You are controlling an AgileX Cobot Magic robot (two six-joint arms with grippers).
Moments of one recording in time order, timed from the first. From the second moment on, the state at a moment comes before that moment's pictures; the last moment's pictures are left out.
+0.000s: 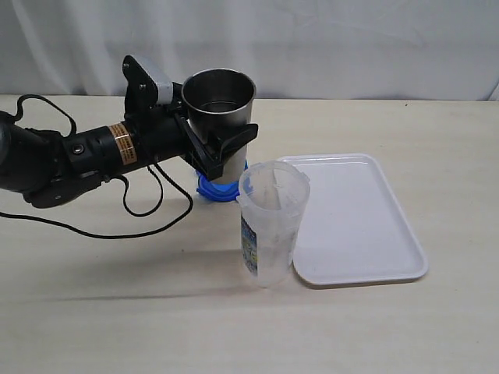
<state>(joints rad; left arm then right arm) -0.36 2.00 -0.92 0.74 -1.06 -0.33 0.00 0.01 0.00 0.06 0.34 0.01</state>
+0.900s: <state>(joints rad) -0.37 2.00 -0.92 0.85 -1.09 -0.32 0.00 0.01 0.00 0.06 0.34 0.01</state>
